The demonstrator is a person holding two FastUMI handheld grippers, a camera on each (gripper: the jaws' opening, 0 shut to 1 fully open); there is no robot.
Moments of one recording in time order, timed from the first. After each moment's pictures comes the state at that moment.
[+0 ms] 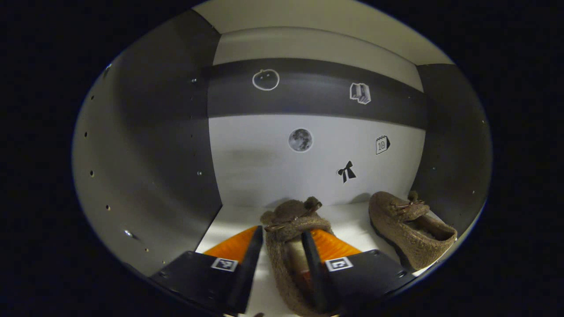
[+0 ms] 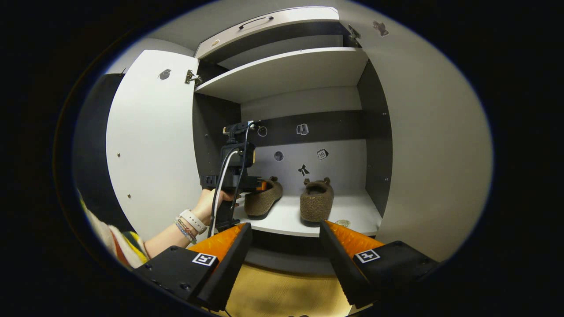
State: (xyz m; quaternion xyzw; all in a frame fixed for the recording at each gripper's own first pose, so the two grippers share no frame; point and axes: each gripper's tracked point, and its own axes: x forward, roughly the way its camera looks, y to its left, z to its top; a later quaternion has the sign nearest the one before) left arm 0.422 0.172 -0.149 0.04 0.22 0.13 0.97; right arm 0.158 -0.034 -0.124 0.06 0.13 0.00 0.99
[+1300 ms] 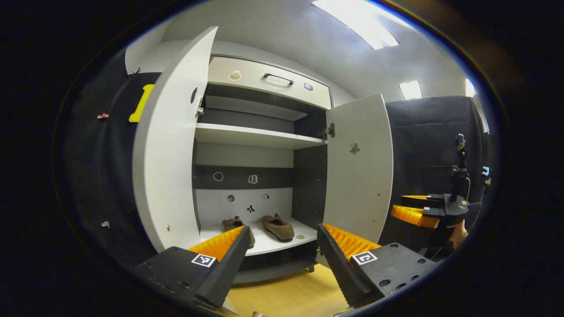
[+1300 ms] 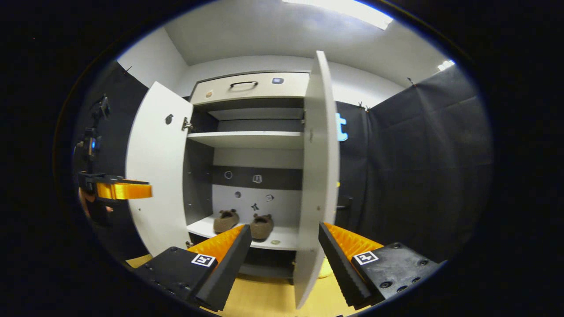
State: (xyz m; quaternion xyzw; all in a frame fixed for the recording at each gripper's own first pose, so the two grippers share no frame) left arm 0.040 0.044 0.068 0.03 0.04 -0.12 0.99; right arm -0.031 -0.137 0.031 -0.03 0.01 -0.18 0.98
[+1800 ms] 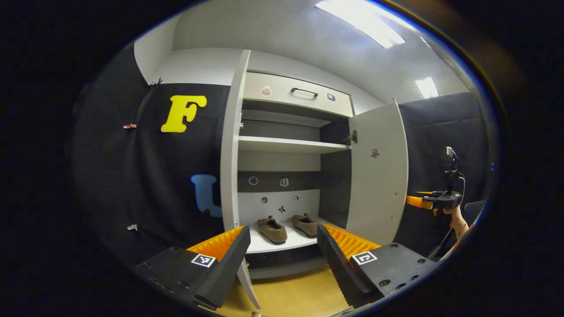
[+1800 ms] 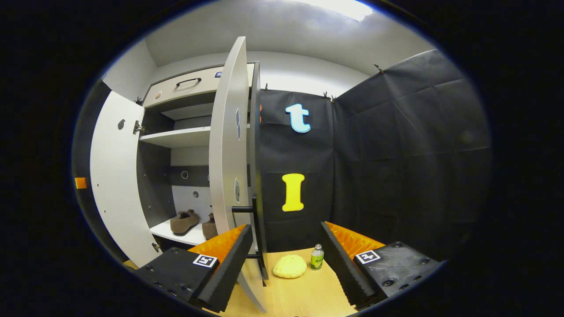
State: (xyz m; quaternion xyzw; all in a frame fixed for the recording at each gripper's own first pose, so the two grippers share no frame) left arm -0.011 0.111 0.088 0.04 0.03 -0.02 1.00; right arm -0.012 -0.225 0.017 0.00 0.03 -0.20 0.98
